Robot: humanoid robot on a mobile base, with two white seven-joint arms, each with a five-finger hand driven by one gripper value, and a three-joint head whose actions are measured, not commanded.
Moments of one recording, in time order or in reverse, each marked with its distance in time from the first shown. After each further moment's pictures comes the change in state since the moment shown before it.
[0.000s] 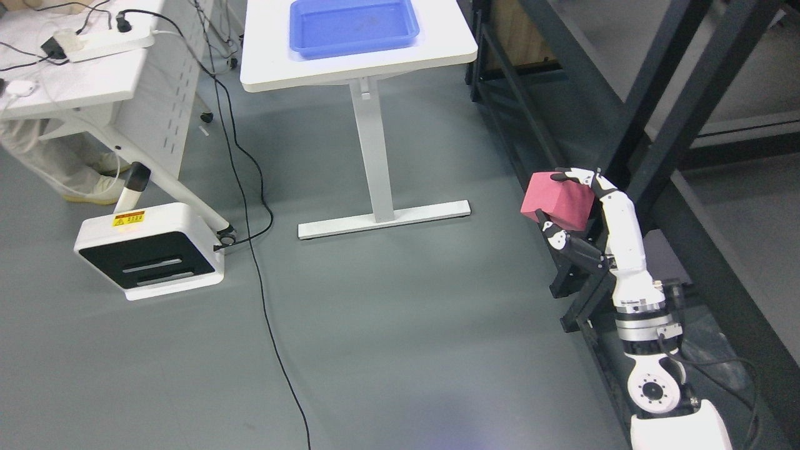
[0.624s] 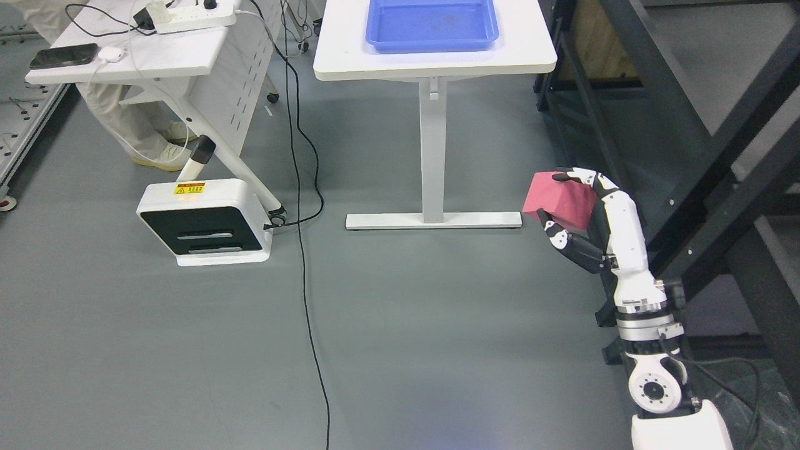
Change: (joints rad) left arm 0.000 0.000 0.000 0.000 0.000 0.000 0.000; right arm 0.000 0.000 -0.003 -0.001 0.000 -0.002 0.000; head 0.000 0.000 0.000
